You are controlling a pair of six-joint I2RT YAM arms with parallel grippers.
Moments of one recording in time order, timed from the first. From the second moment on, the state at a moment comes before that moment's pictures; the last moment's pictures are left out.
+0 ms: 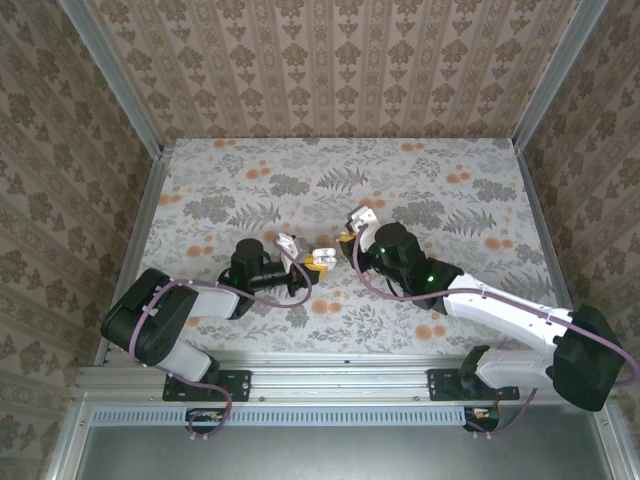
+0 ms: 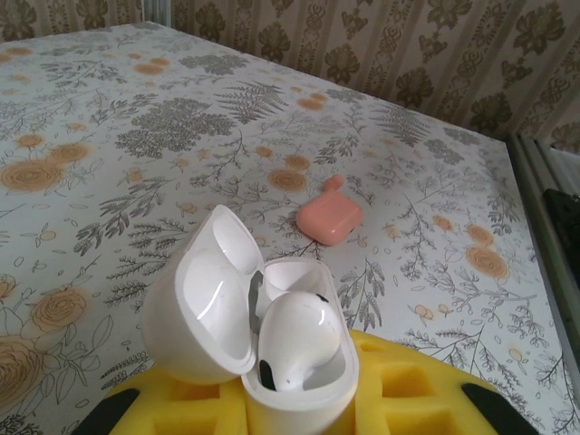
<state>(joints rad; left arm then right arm) -0.57 1.51 0.37 0.88 0.77 -0.03 0.80 1.20 0.77 0.04 0.18 0.01</state>
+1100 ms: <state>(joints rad) -0.56 1.44 0.40 0.91 0.83 -0.10 0.94 1.19 0.74 0.12 0.33 -0.60</state>
